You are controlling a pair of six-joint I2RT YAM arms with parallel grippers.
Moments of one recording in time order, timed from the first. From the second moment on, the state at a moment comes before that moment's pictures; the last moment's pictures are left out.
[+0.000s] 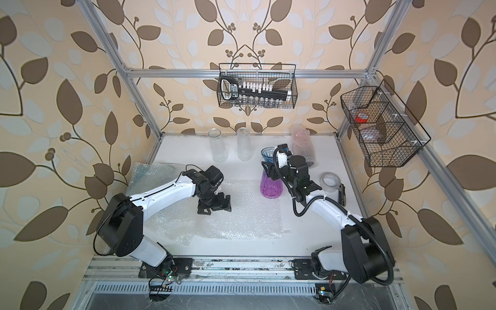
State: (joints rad) left arm -0.58 1.58 1.09 -0.96 0.31 -0.65; right arm 0.31 1.40 0.77 0.37 -0.21 0.14
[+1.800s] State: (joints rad) left arm -0.58 1.66 1.17 -1.03 0.32 -0.60; right arm 0.22 2.05 1.09 1.09 -0.29 -0.10
